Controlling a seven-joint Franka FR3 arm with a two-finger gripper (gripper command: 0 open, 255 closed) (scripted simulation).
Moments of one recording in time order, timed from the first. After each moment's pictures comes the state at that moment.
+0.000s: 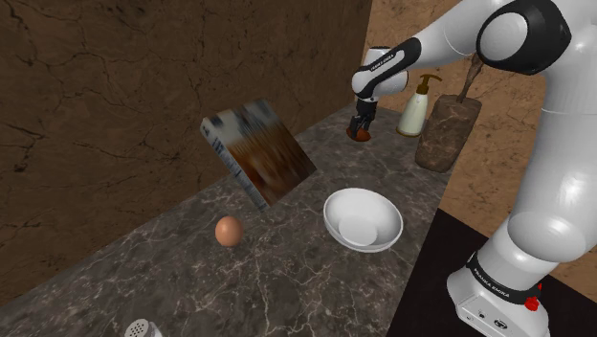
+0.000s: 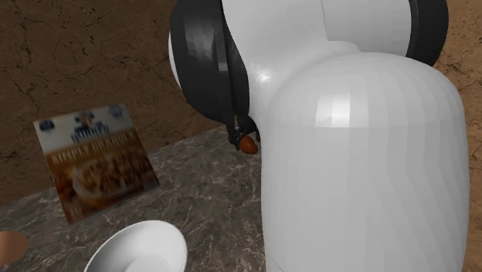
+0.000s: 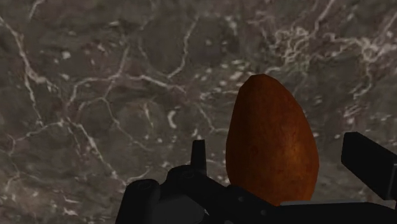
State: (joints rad) arm -0.04 0.32 -0.25 -1.94 0.06 2.33 -0.46
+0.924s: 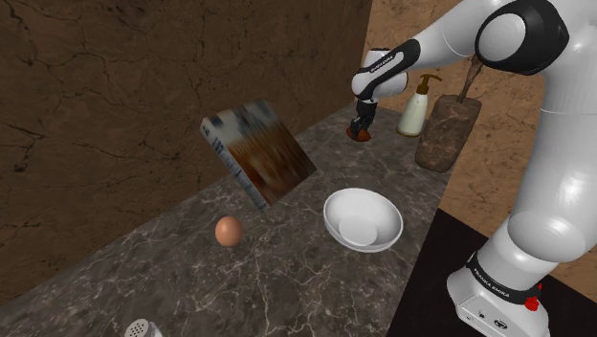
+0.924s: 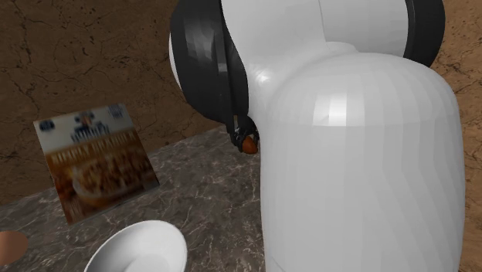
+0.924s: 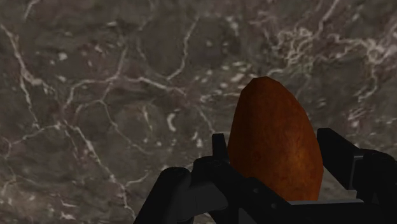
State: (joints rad) arm -0.04 0.33 -0.25 -1.94 0.07 2.34 -0.46
